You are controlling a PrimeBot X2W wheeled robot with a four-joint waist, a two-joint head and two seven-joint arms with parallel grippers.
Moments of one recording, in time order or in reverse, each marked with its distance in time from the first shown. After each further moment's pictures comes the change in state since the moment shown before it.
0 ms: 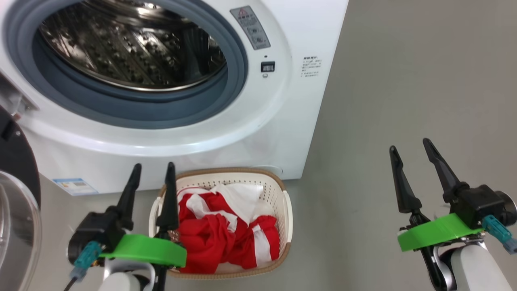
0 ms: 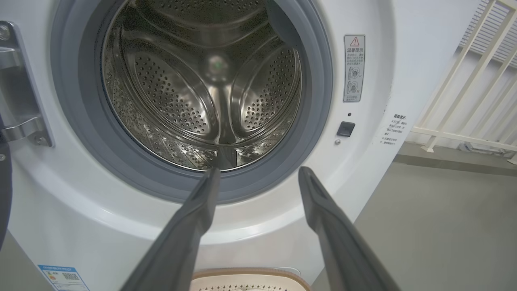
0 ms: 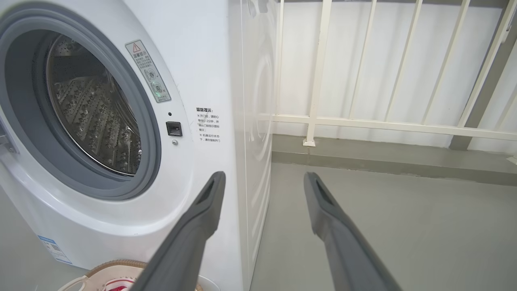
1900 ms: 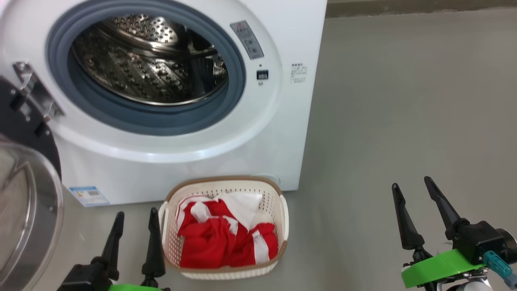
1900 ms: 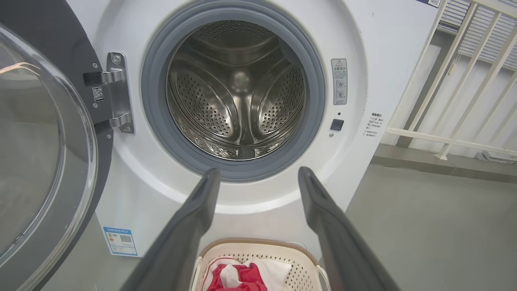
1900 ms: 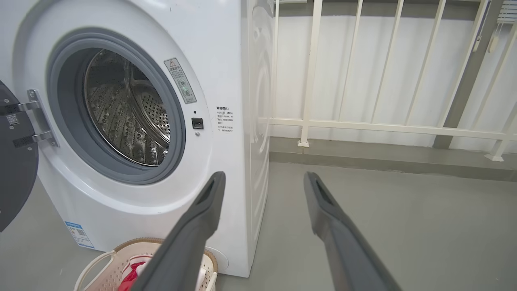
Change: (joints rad) left arm 0.241 0.006 0.064 -0.144 0.024 0.034 0.000; right arm 0.163 0.008 -0.012 -0.053 -0.005 0.000 0.000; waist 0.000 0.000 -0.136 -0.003
